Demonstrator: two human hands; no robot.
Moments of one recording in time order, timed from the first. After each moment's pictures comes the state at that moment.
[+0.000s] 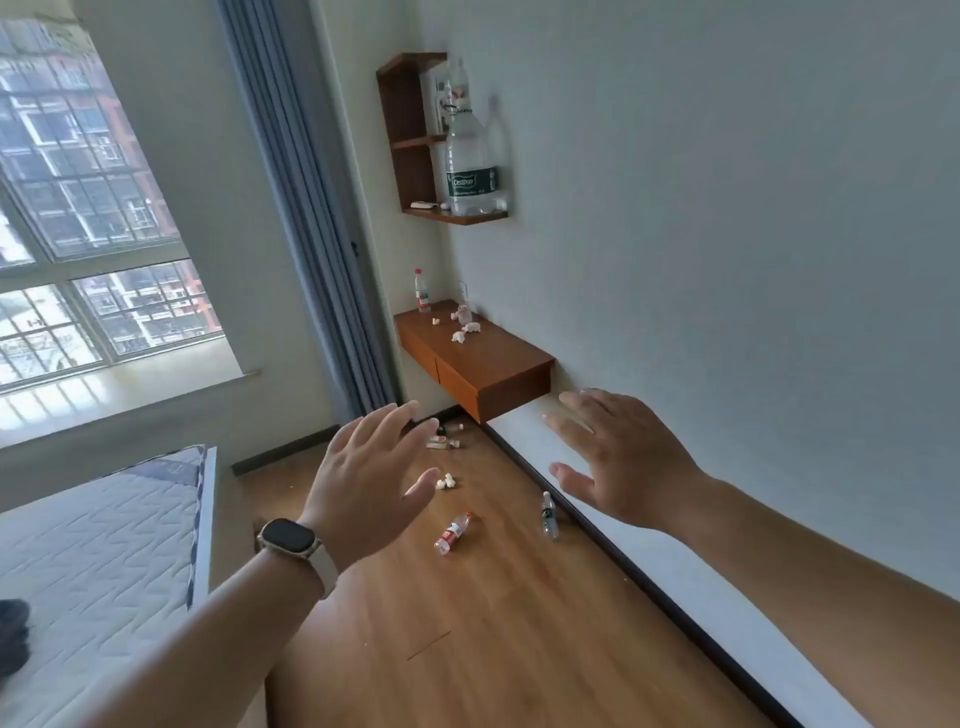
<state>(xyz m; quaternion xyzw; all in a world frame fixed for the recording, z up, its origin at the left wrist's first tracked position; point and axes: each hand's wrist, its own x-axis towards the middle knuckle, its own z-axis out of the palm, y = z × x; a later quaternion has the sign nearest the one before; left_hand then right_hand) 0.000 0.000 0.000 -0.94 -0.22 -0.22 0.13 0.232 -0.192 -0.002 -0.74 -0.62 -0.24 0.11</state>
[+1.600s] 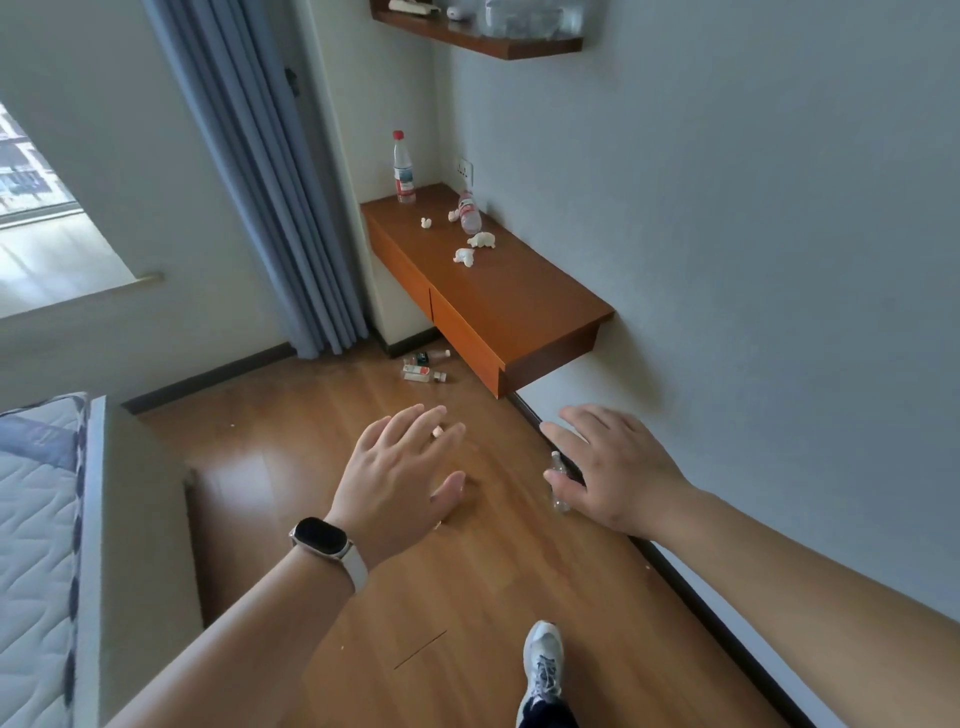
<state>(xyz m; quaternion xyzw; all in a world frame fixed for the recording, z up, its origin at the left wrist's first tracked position) 0.229 0.405 -0.155 -0.97 -0.18 -0.13 0.00 0.437 0.226 -0.153 -0.79 -0.60 -0.09 0.08</state>
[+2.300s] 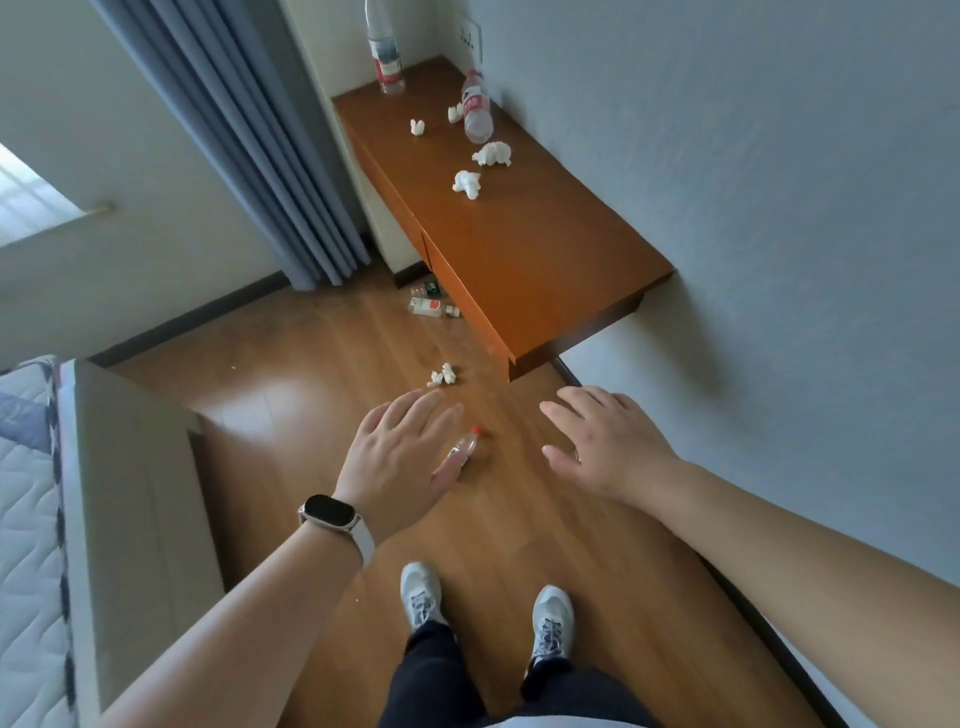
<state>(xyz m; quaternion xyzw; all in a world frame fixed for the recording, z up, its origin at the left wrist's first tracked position) 0.393 0.529 -0.230 -0.98 -0.20 -0.06 -0.05 0.612 0.369 -0.258 -0.79 -0.60 0.08 0.02</state>
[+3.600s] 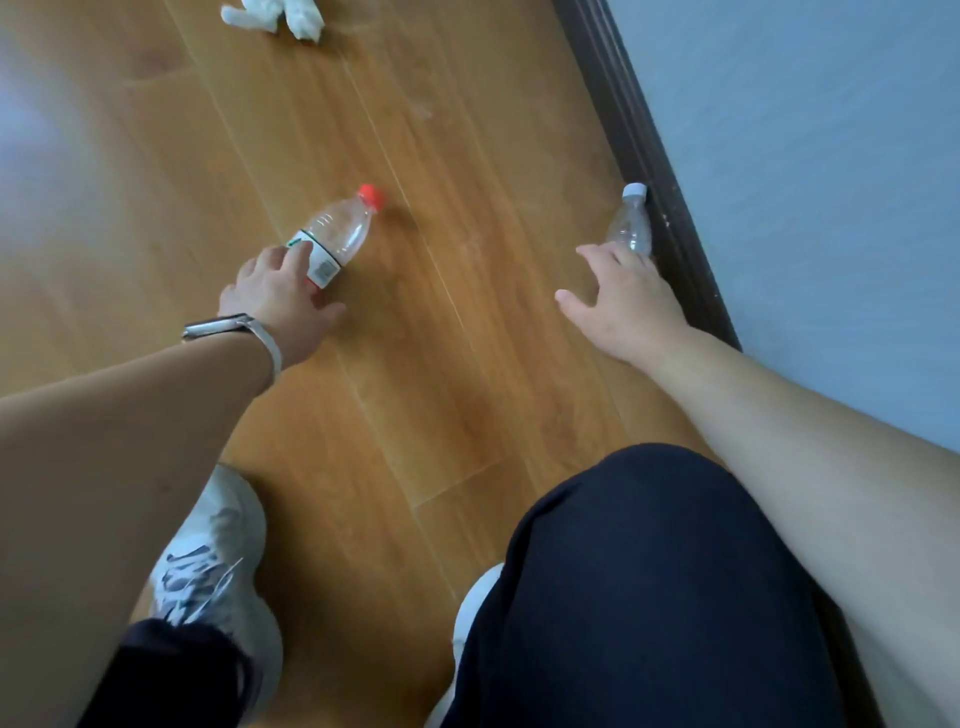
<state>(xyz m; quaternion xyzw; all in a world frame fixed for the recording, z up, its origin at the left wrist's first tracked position) 0.481 0.683 -1.051 -0.83 -0.48 0.15 -0.25 0.752 0.474 -0.975 -0.88 -0.41 0.22 -0.07</state>
